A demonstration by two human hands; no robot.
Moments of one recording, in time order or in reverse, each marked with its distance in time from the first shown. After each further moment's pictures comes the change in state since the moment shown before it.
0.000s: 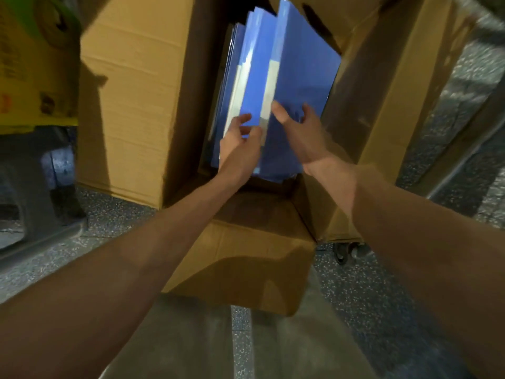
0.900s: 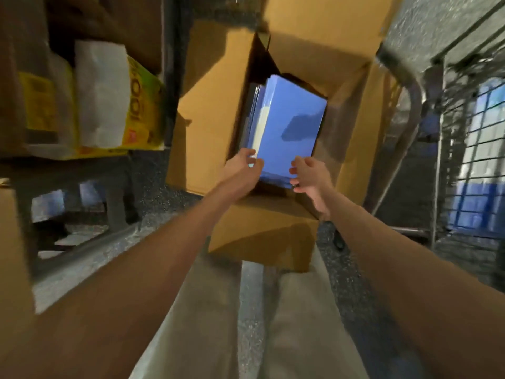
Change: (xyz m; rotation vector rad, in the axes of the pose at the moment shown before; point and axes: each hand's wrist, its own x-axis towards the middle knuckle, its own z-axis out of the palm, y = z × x) left_hand -0.119 0.079 -0.136 0.401 -0.234 0.044; right_hand -0.190 -0.076 -0.025 0.043 -0.012 0.185
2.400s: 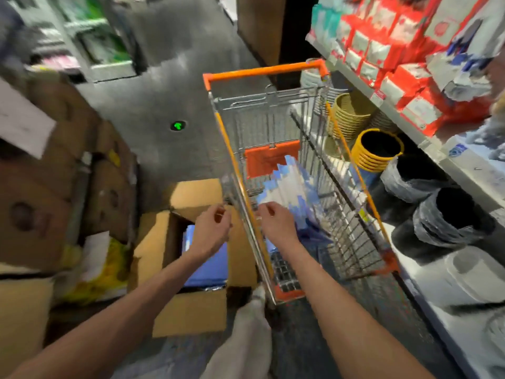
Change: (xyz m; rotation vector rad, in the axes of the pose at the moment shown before) left_hand -0.451 0.260 0.141 0.062 0.288 0.678; right_hand -0.412 0.095 -0.362 0.195 0.382 -0.653
